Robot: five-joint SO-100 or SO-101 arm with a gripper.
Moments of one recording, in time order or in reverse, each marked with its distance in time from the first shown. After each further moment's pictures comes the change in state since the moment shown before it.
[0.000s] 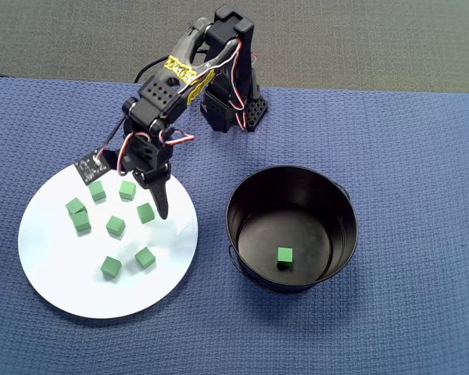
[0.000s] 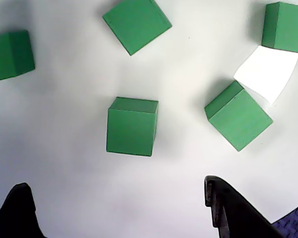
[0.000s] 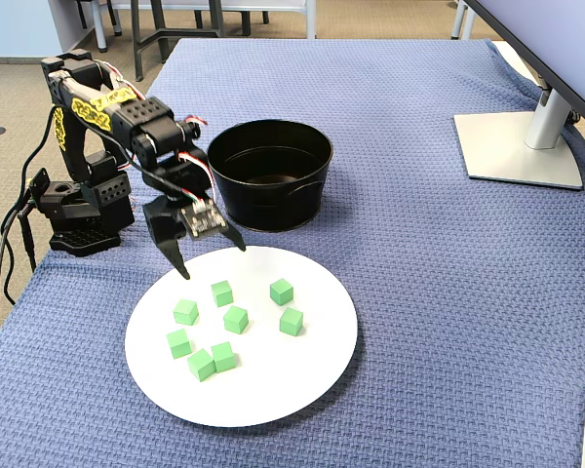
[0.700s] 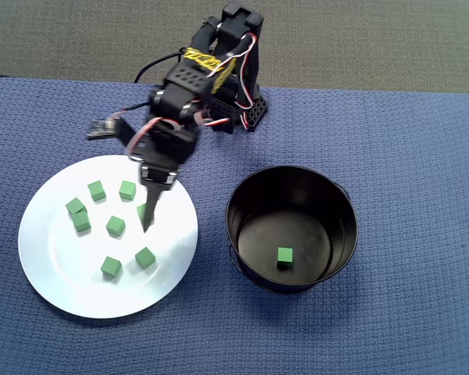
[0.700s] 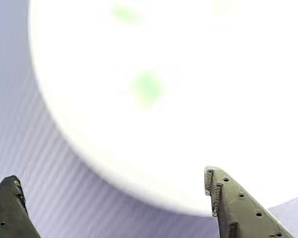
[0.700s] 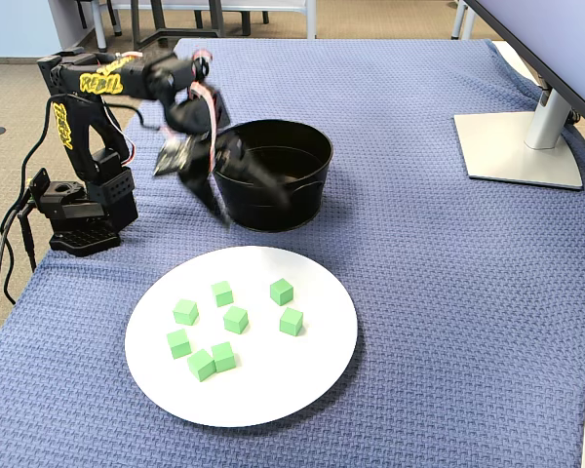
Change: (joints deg) arm -9.4 5.9 -12.1 5.1 47.5
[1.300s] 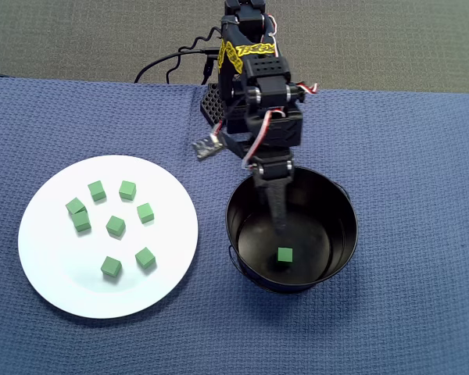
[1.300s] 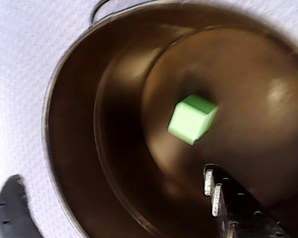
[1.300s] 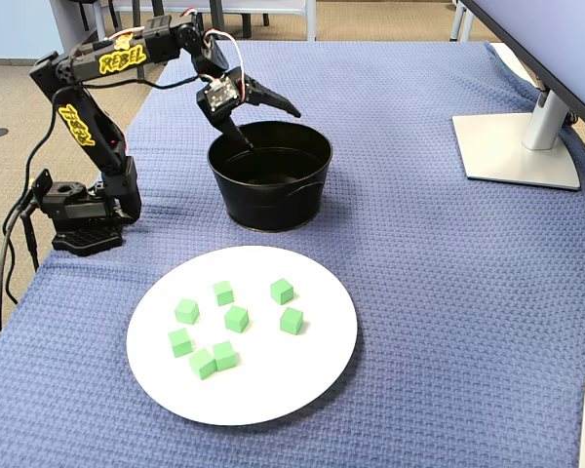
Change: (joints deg) arm -38.2 14.2 6.2 0.8 18.9
